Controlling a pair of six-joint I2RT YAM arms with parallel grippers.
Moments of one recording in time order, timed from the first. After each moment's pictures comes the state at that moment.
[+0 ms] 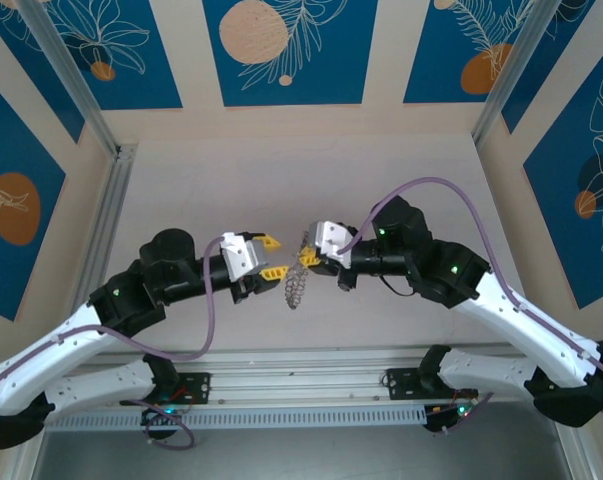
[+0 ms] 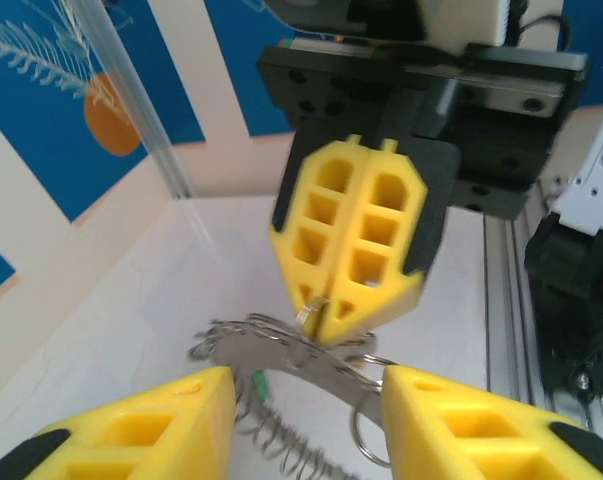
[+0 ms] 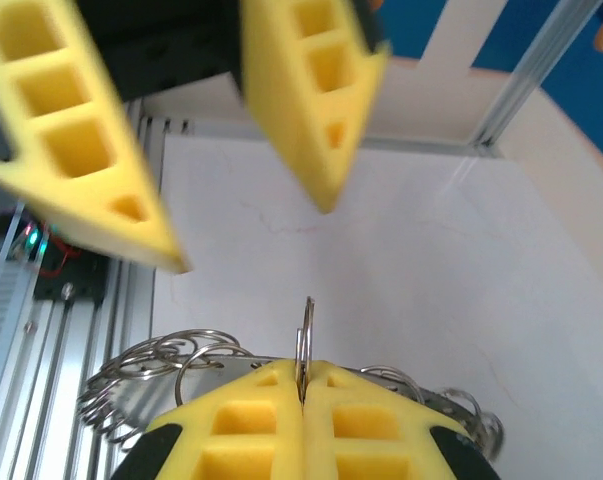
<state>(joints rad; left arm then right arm) -0.99 0.85 1.05 -0.42 0.19 0.31 0.93 1.03 1.23 -0.66 -0.34 -0.44</state>
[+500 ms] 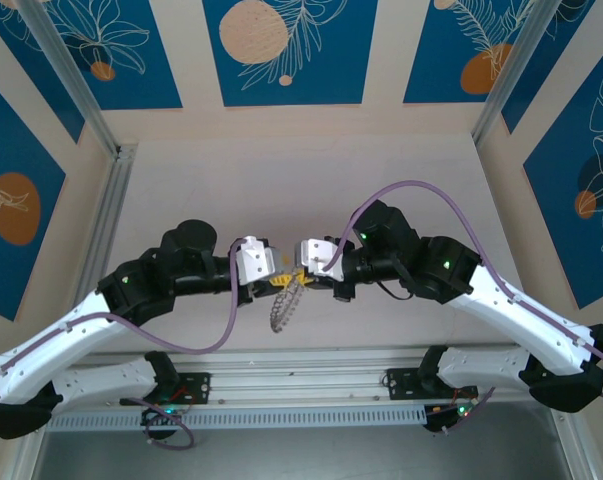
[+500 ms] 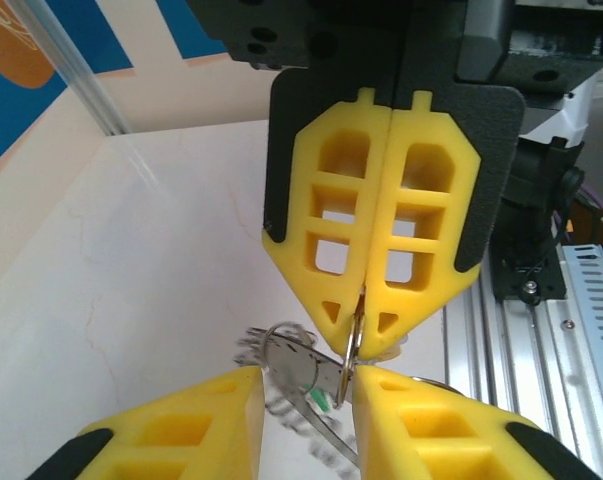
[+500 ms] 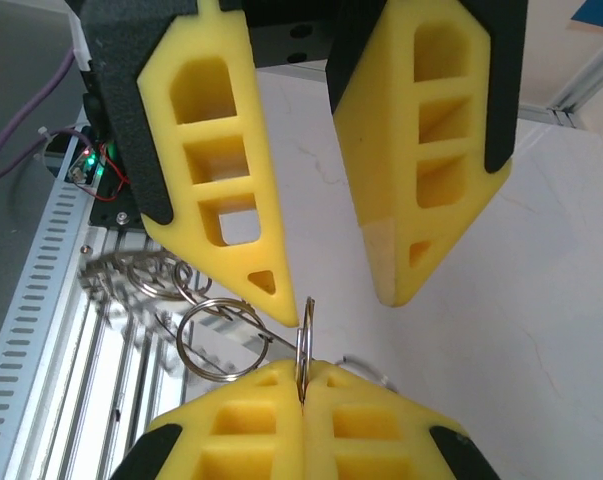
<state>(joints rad) -0.99 0.94 1.14 -0.61 0.27 0.37 1.00 1.09 1.32 -0.84 -0.33 -0.52</state>
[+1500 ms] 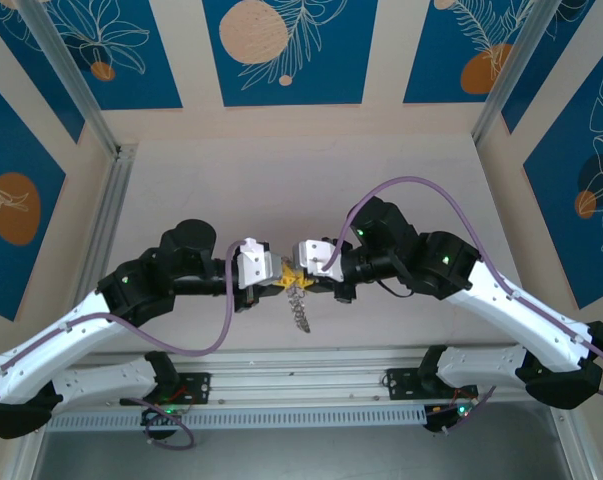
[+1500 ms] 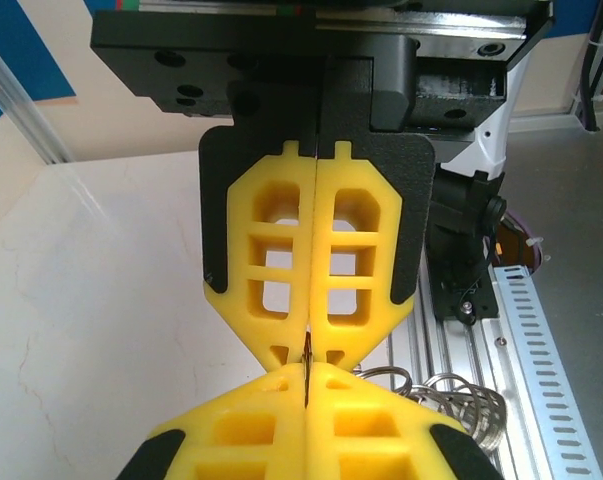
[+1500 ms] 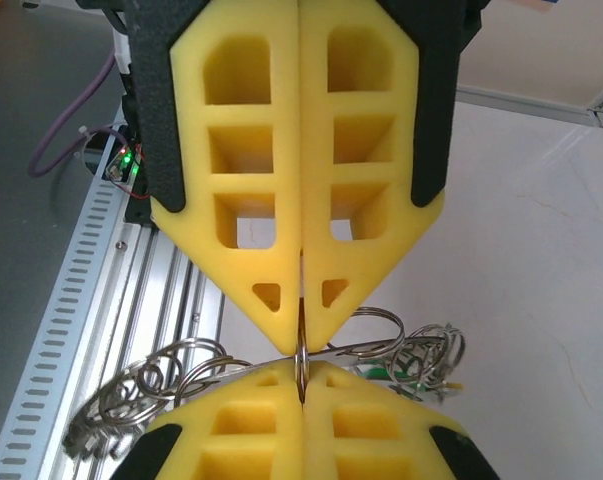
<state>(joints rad) -1.00 0.94 1.15 -0.59 0.39 0.34 1.00 1.12 1.38 -0.91 -0.38 -0.52</state>
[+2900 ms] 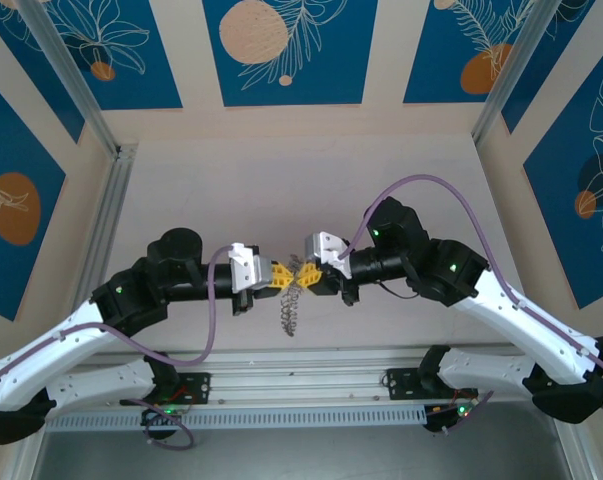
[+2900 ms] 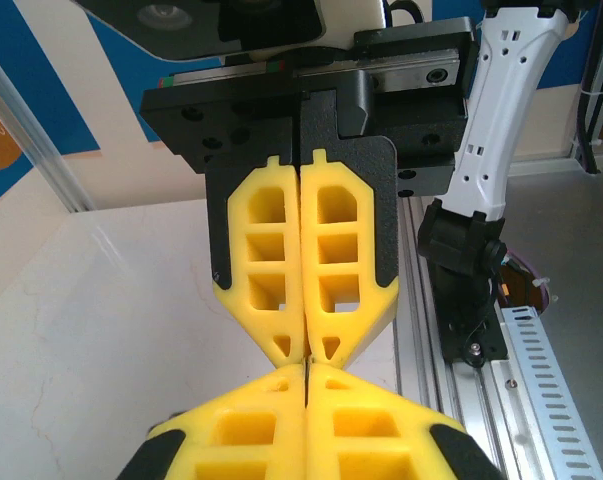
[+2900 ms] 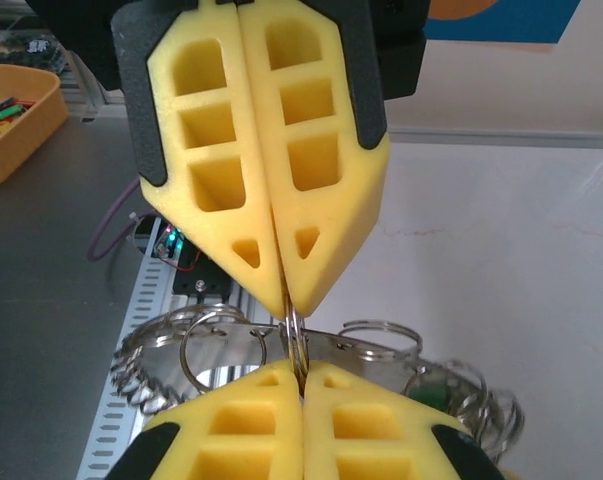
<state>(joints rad) -1.01 0.86 1.07 -0.45 0.39 0.31 0.92 1.03 1.25 -0.74 -0.56 -0.35</state>
